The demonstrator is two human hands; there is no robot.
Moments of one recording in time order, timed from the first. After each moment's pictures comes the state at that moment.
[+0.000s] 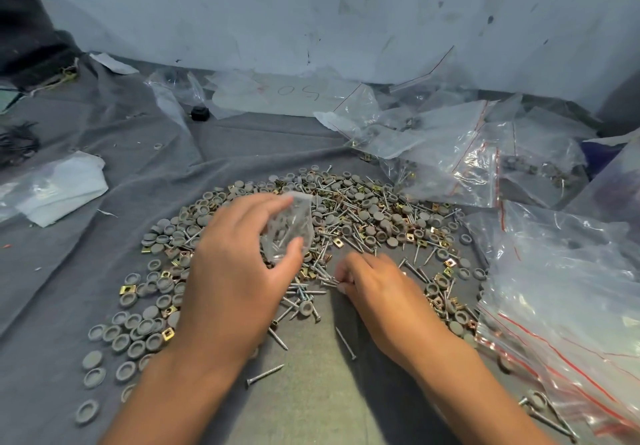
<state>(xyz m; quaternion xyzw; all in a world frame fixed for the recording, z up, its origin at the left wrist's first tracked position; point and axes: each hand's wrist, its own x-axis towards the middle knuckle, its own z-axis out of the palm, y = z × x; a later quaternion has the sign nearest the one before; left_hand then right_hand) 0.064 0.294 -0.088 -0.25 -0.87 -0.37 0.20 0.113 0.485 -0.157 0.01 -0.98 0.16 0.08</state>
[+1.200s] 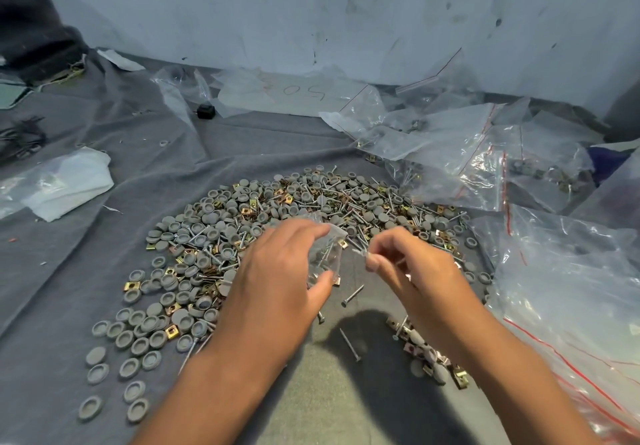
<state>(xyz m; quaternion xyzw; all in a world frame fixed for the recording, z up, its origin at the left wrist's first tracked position) 0.072 0.311 -0.104 -0.30 -0.90 -0.30 0.12 0.127 0.497 -0.104 0.01 -0.93 0.34 0.13</state>
